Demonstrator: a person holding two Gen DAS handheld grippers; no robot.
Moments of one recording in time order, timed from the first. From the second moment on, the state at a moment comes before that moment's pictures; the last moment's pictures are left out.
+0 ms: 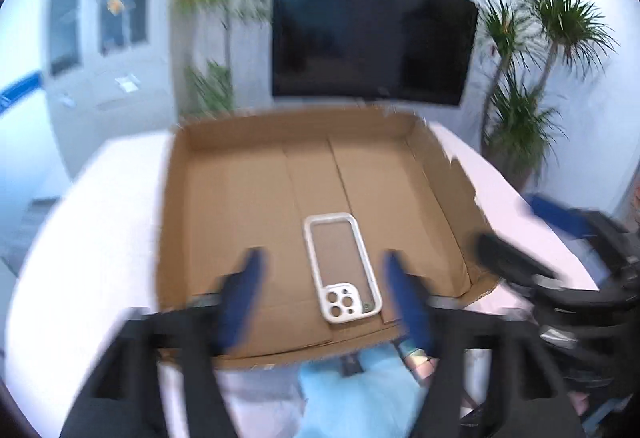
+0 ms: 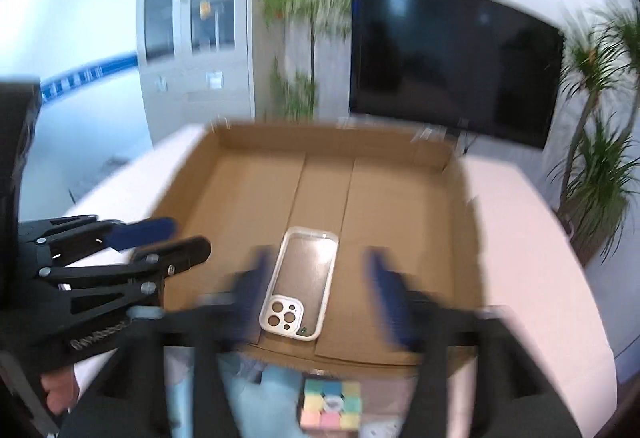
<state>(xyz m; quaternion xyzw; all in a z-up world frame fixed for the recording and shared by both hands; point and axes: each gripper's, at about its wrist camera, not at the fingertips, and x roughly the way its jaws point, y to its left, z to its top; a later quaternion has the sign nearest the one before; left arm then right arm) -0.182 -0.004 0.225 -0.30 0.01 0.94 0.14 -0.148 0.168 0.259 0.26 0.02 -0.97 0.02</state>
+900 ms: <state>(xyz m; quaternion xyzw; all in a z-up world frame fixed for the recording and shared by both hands) 0.010 0.090 0.079 -0.43 -0.06 0.85 0.28 0.043 0.316 0.083 0.36 -0.20 -0.90 0.13</state>
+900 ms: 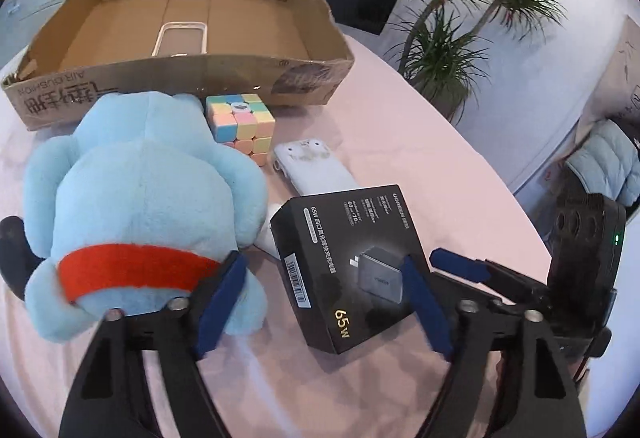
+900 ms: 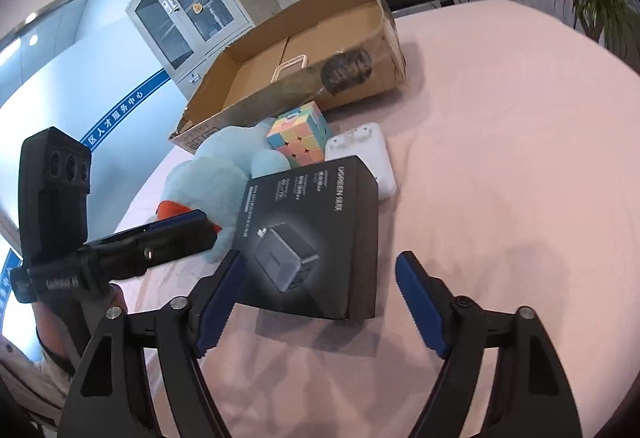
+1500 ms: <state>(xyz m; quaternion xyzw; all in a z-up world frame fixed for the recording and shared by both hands) -0.002 0.120 0.058 -0.47 -0.01 0.83 0.29 0.030 0.306 0.060 0.40 -0.18 -0.89 0.16</state>
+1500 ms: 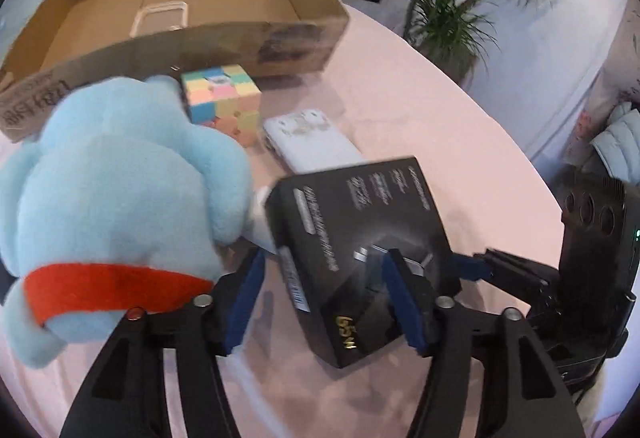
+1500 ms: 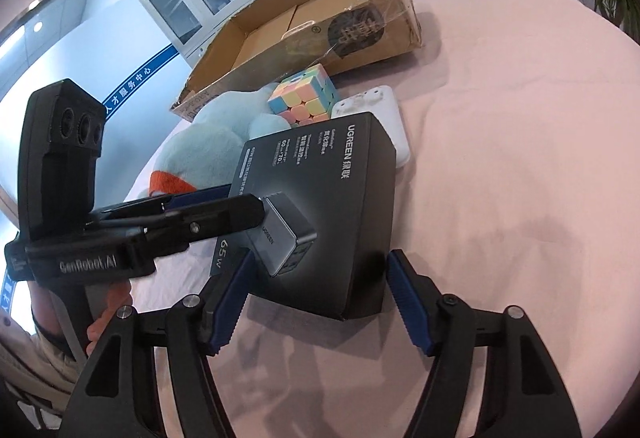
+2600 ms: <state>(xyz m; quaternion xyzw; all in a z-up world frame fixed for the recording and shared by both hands) 0.007 0.099 0.078 -0.46 0.00 0.84 0.30 0.052 0.224 0.075 0.36 0.05 -0.93 0.08</state>
